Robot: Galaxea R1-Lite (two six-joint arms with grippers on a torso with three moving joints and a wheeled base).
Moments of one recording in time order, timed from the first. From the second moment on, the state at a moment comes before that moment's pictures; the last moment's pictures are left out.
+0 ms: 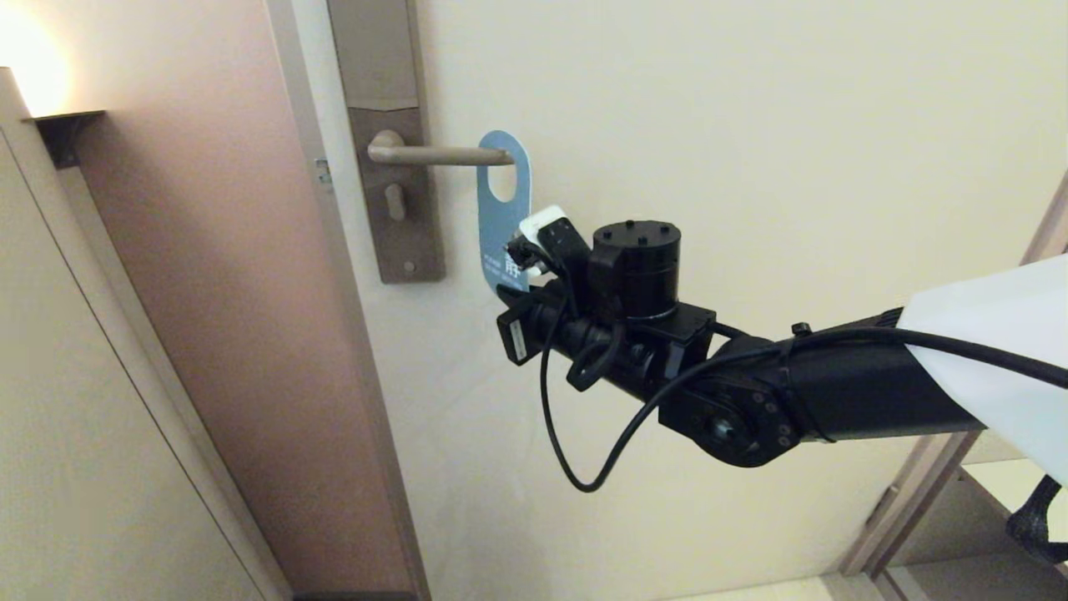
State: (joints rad) left arm 0.01 0.00 -0.01 0.03 0.01 0.00; right arm 0.76 2.13 -1.36 -0.64 -0.08 -0.14
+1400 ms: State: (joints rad) left arm 0.01 0.00 -0.01 0.03 0.01 0.00; right arm 0.86 2.16 -1.47 -0.64 -0.08 -0.14
